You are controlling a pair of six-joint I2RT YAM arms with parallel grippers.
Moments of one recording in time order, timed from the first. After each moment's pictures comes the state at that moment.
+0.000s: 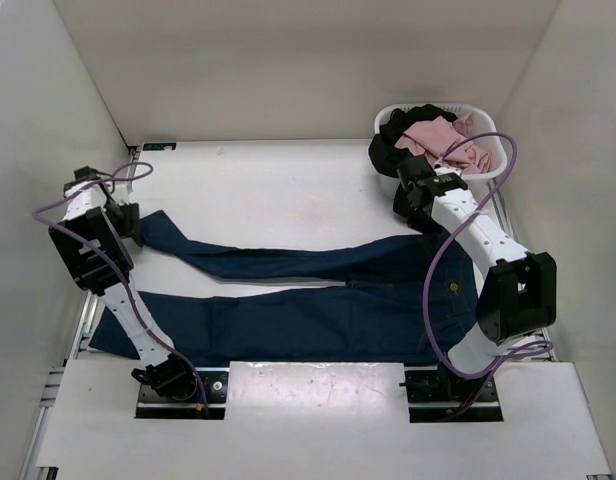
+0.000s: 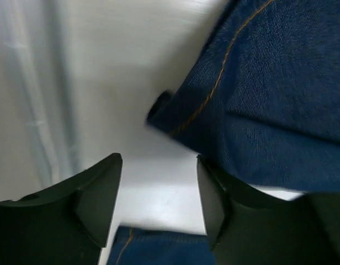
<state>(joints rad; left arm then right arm) 0.50 2.14 1.72 -0.92 0.09 0.35 0.33 1.61 1.36 -0.98 0.52 0.67</state>
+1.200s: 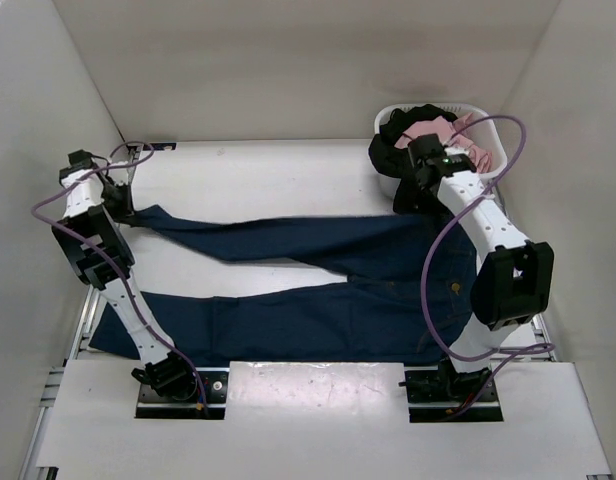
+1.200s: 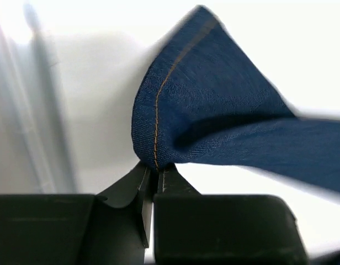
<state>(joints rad) 0.49 2.26 1.92 -0.93 0.30 0.38 0.26 1.70 1.51 -1.00 0.50 0.60</state>
